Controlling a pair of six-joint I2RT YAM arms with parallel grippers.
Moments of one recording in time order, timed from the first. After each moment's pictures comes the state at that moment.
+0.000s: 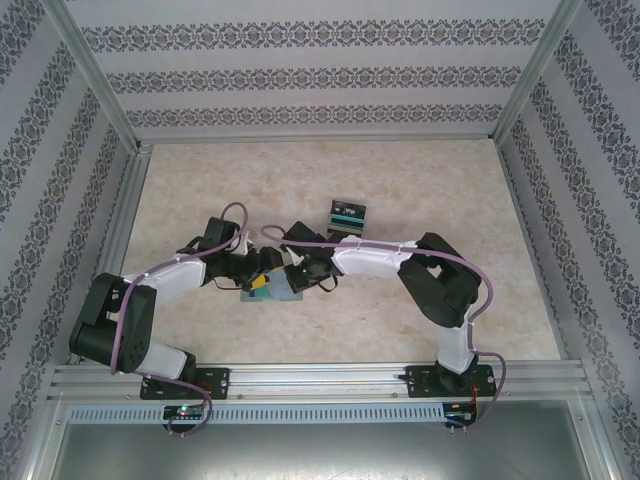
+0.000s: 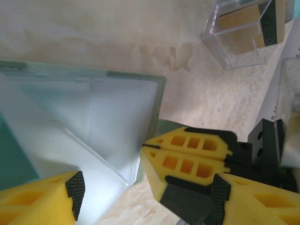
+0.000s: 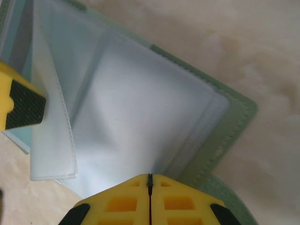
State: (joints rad) left arm -0.27 1.45 0.64 -0.19 0.69 -0.79; right arm 0.89 1.92 1.22 -0.45 -0.17 0.45
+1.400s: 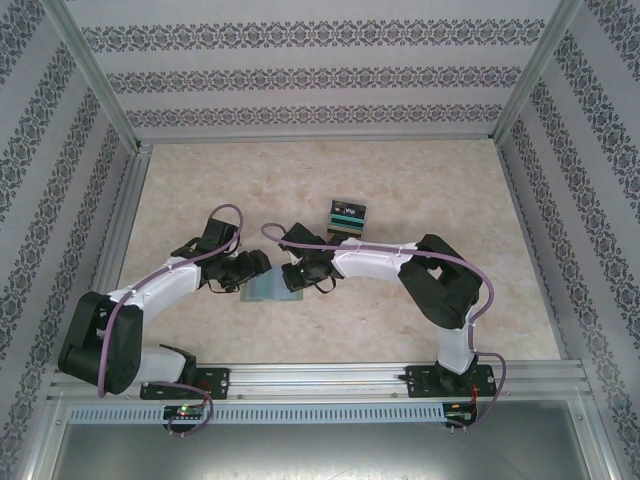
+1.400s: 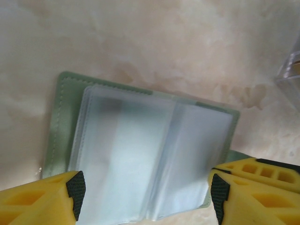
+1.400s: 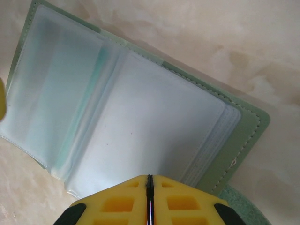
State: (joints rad) left arm -0.29 1.34 0.67 -0.42 0.32 -0.75; right arm 0.91 1.92 1.22 -0.39 -0.17 0.52
